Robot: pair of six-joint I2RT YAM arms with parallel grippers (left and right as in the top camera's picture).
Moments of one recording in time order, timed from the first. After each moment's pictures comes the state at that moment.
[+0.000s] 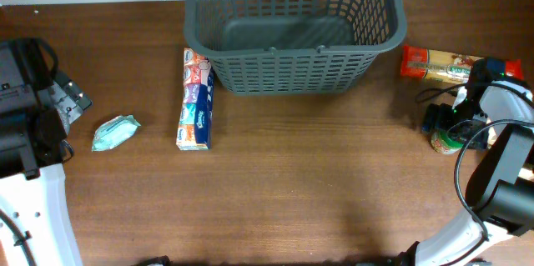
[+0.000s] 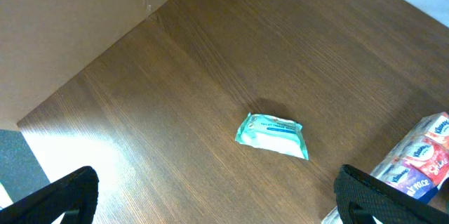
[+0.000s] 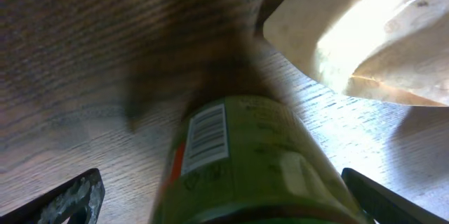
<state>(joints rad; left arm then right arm) 0.25 1.33 1.73 -1.34 -0.44 -0.41 -0.42 1.95 1.32 -0.93 0.05 0.03</state>
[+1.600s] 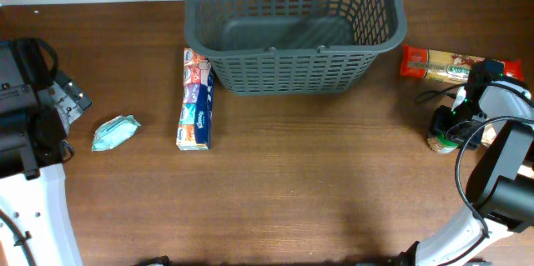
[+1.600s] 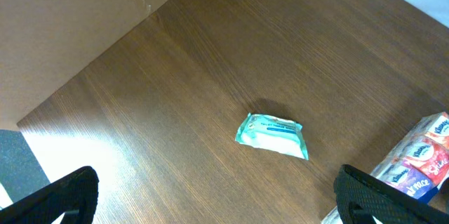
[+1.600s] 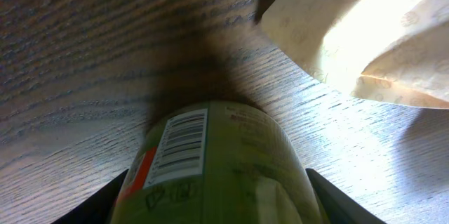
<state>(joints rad) 0.25 1.33 1.73 -1.34 -0.44 -0.41 -0.43 1.97 1.32 -0.94 0.05 0.03</state>
